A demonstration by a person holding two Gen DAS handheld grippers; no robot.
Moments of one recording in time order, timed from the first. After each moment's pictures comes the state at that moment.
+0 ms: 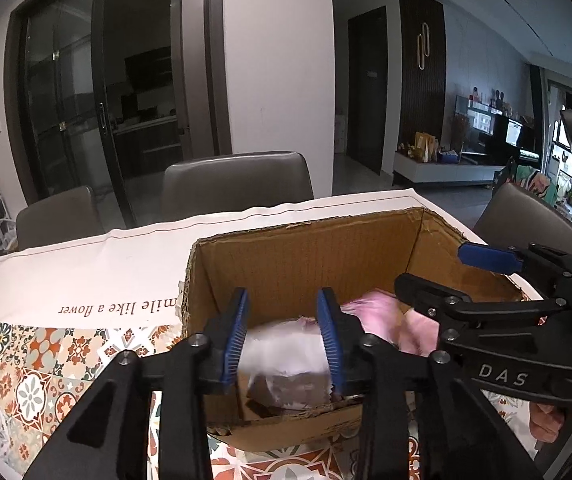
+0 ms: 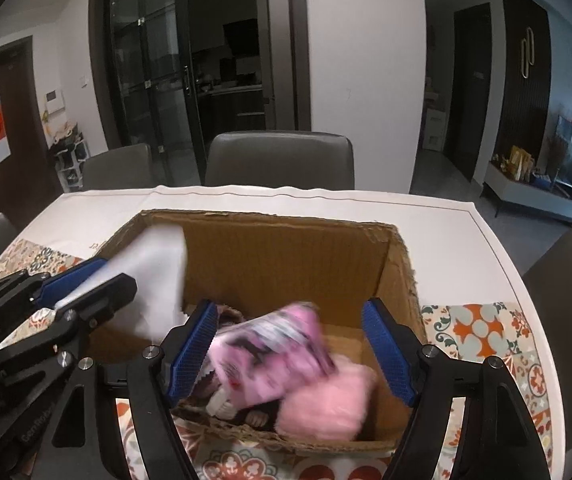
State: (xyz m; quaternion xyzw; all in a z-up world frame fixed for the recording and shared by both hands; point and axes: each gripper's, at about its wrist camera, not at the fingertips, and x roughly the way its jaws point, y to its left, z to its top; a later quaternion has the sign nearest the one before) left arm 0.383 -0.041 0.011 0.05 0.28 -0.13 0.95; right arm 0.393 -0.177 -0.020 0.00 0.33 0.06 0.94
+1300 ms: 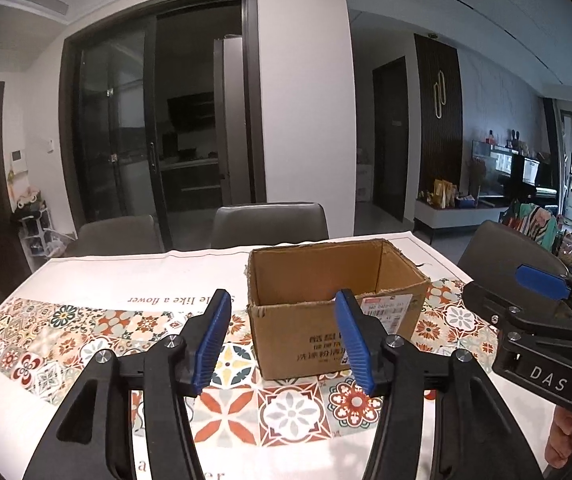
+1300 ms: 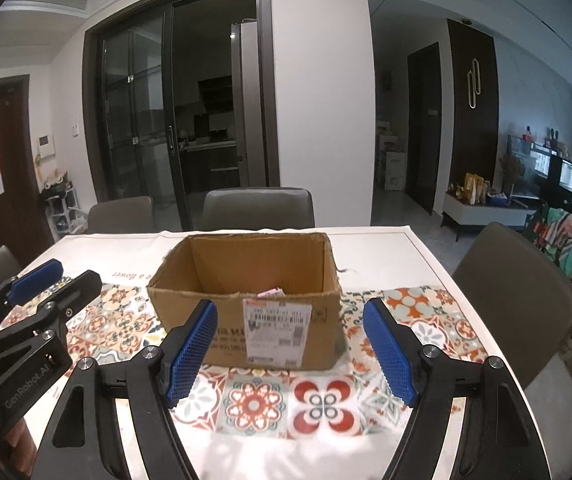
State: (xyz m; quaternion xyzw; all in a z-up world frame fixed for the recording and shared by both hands) left arm 0.199 -0.014 0.067 0.03 0.19 -0.07 0.98; right arm 0.198 -0.182 0.044 0.02 0.23 0.00 0.97
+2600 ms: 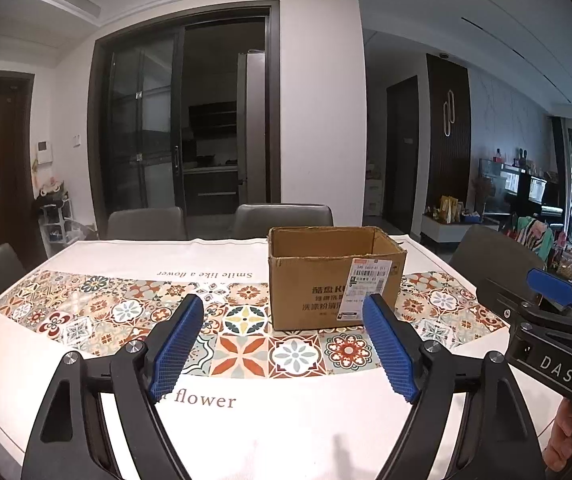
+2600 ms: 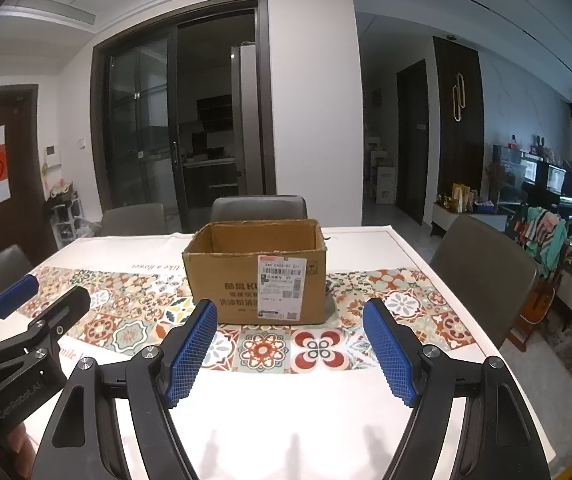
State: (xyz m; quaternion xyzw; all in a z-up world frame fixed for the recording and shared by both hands) left arm 0.079 0.016 0.049 0.01 0.17 -0.05 0.98; right arm 0.069 -0.169 0.036 0.02 0.19 -0.01 0.98
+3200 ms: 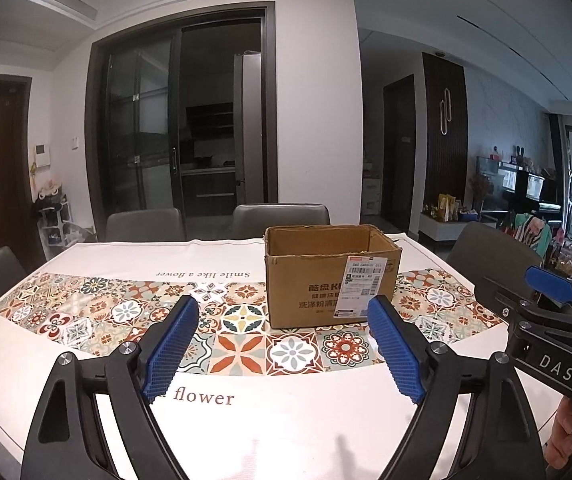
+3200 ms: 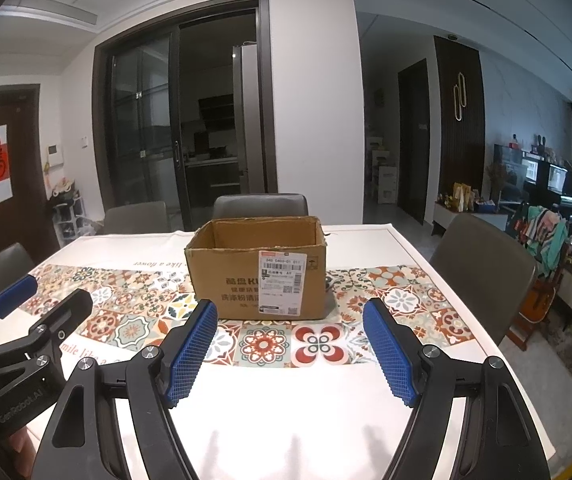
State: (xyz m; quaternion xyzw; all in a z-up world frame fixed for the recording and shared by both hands) left arm 0.072 0.012 0.048 0.01 0.17 -0.05 0.98; right arm 0.062 -0.171 0.033 0.02 0.19 -0.01 0.98
